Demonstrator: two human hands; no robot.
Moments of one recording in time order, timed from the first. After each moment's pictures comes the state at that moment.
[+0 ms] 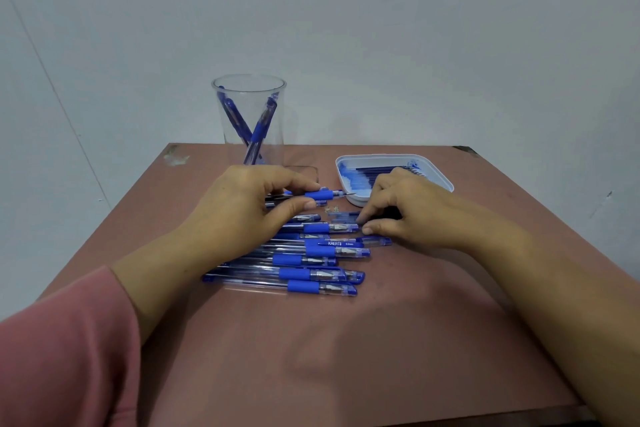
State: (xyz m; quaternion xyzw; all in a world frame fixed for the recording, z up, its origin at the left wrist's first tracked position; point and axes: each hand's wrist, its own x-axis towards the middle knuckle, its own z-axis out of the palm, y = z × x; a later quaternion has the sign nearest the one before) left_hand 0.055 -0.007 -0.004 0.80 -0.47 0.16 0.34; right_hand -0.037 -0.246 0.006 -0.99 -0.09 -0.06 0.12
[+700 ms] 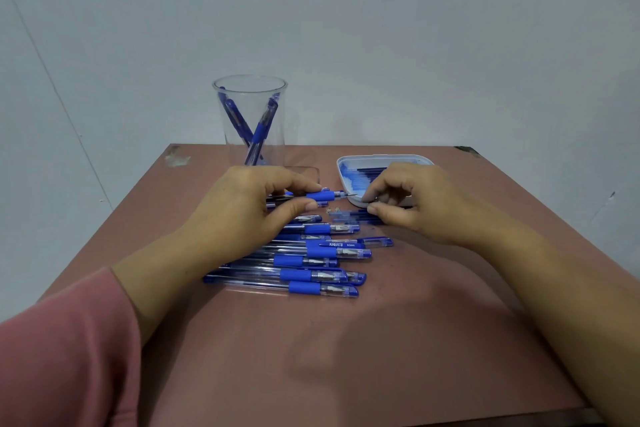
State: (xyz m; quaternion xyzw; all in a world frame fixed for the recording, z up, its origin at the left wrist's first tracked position) left_hand 0.055 -0.006 -0.004 0.80 -0.48 0.16 0.34; right_hand -0.044 -0.244 0.011 -0.95 -0.09 -0.15 0.26
